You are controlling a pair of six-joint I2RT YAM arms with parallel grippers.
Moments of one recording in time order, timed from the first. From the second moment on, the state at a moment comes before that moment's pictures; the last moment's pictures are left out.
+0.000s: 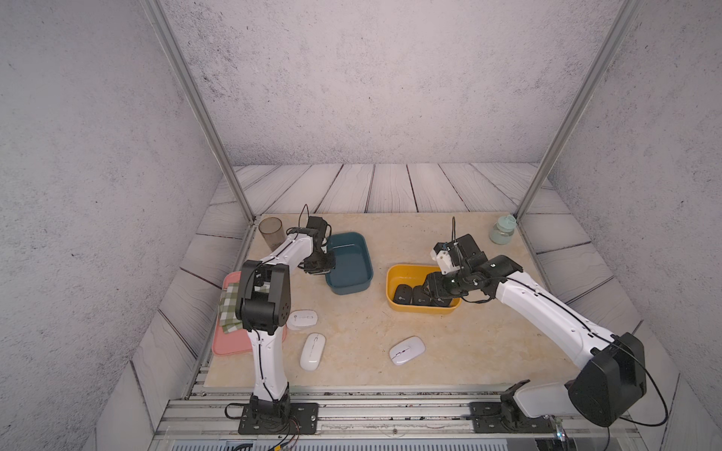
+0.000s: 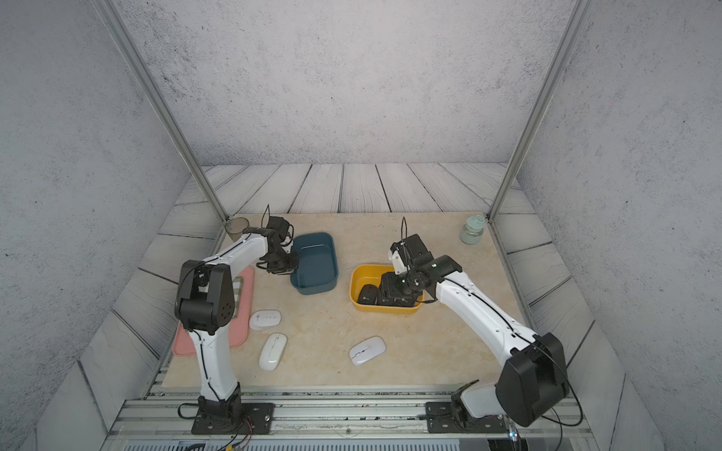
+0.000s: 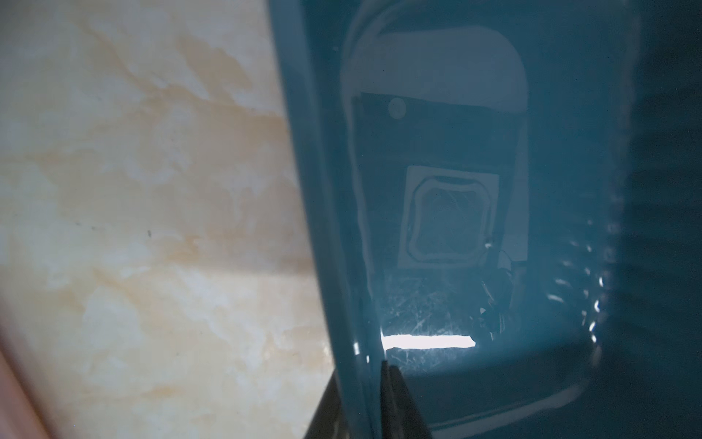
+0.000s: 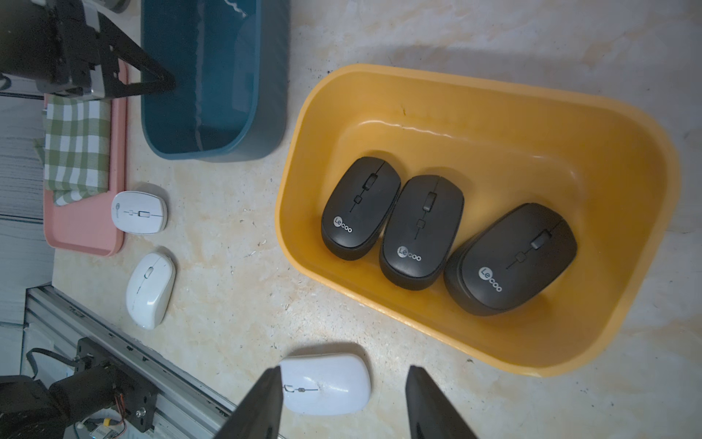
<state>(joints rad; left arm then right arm) -0.20 2.05 1.59 -0.85 0.11 -0.24 0.51 1.38 1.20 -0.86 -0.23 0.35</state>
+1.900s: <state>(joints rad) -0.14 1.21 1.18 -0.87 -0.03 -0.12 0.83 1.25 1.00 -0.78 -0.34 0.34</state>
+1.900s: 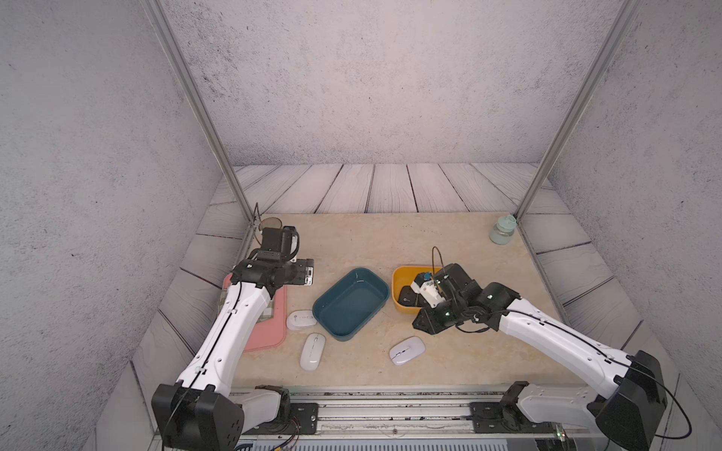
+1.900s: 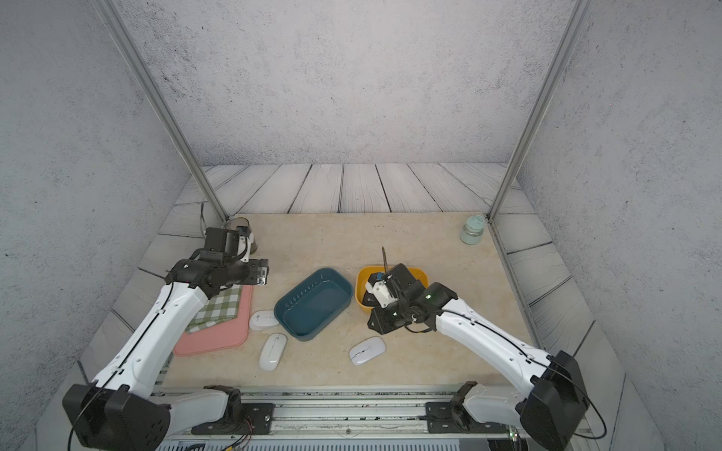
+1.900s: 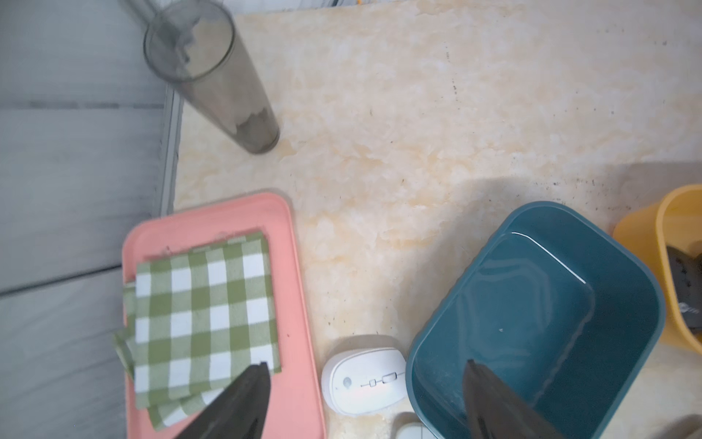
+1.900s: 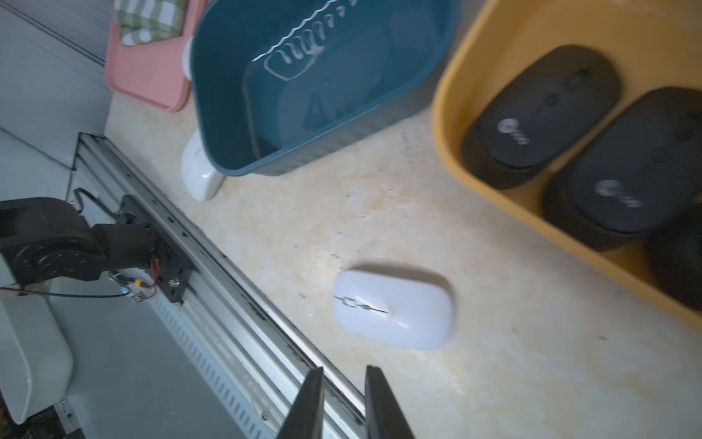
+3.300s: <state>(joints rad) 0.10 0.99 0.95 -0.89 0.29 -0.35 0.94 2.30 2.02 -0.60 -0.18 0.36</state>
